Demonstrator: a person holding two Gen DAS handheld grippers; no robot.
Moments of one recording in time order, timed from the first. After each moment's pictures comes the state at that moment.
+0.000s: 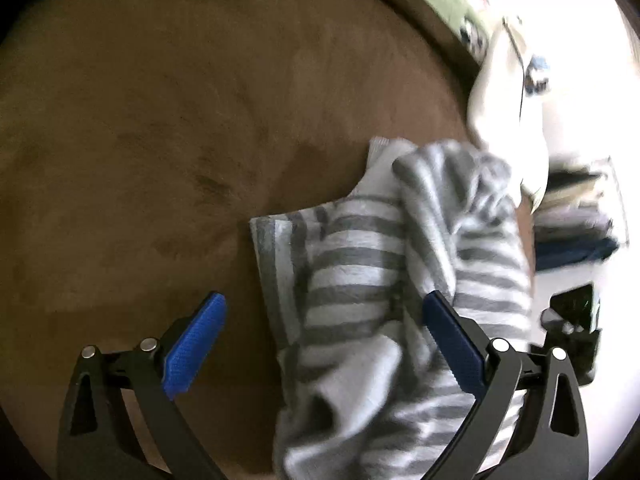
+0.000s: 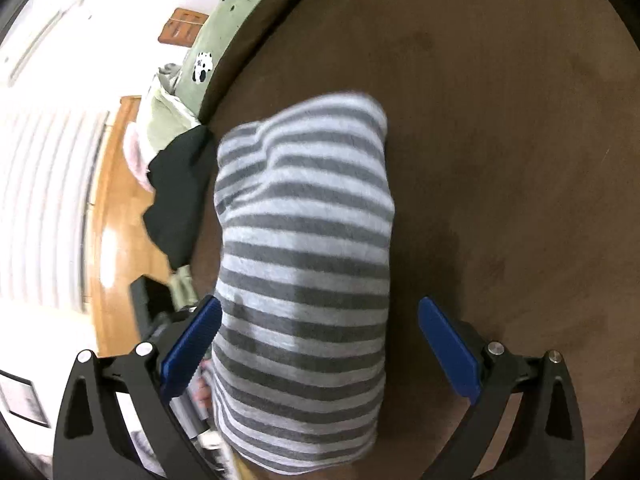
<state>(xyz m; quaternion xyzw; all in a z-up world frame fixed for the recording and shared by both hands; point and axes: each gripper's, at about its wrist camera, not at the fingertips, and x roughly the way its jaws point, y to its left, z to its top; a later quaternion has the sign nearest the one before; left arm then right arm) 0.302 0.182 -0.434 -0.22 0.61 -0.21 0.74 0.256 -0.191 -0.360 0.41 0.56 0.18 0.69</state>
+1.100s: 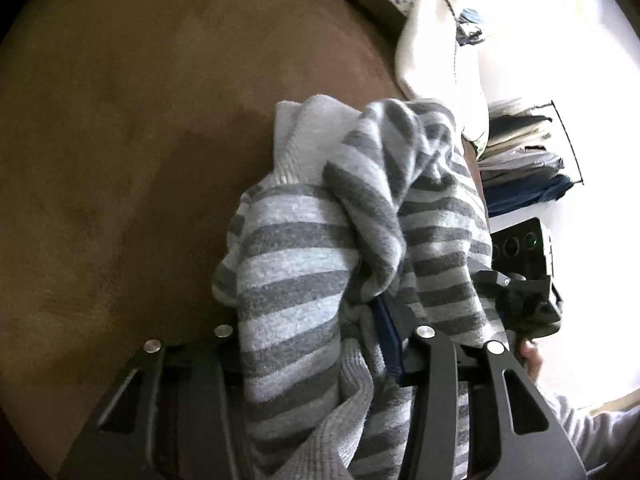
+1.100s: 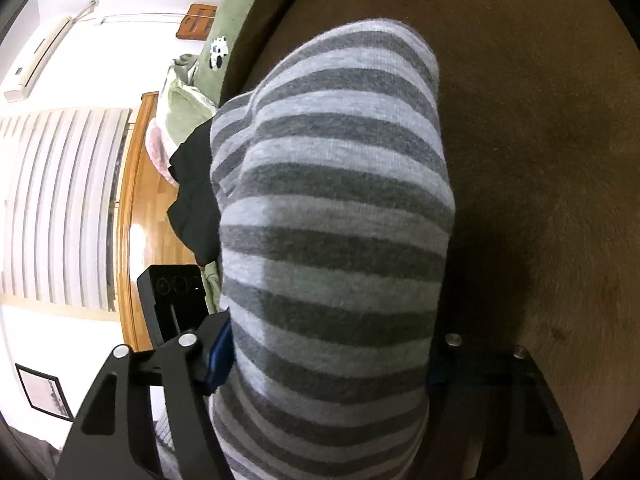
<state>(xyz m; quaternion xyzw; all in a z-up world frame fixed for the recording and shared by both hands) 0.314 0.126 -0.434 -0.21 0.58 -0.35 0.71 0.291 -0.143 -0.366 0.45 0.54 0.23 0.68</state>
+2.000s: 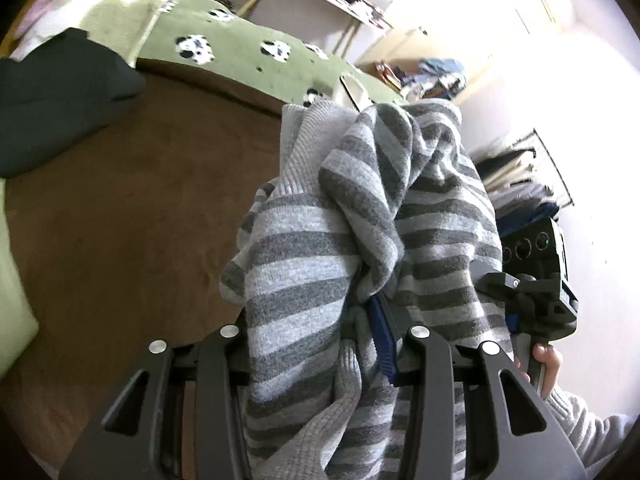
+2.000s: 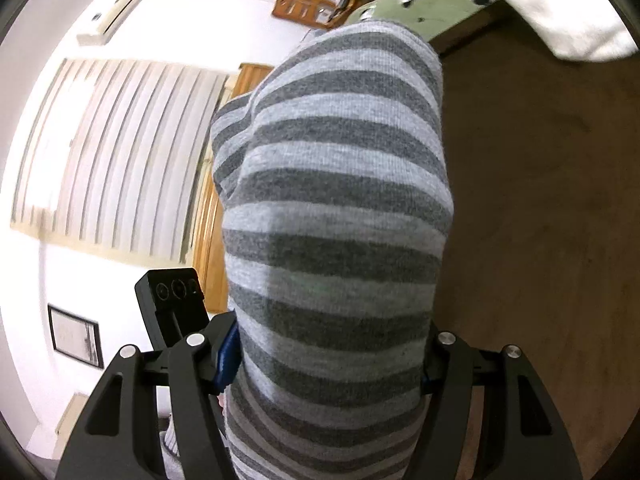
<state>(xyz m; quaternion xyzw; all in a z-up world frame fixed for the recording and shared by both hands) 0.194 0.164 -0.119 -0.20 0.50 -0.26 0.80 0.235 -0.131 -0.055 0.40 0.51 0.34 0.68</state>
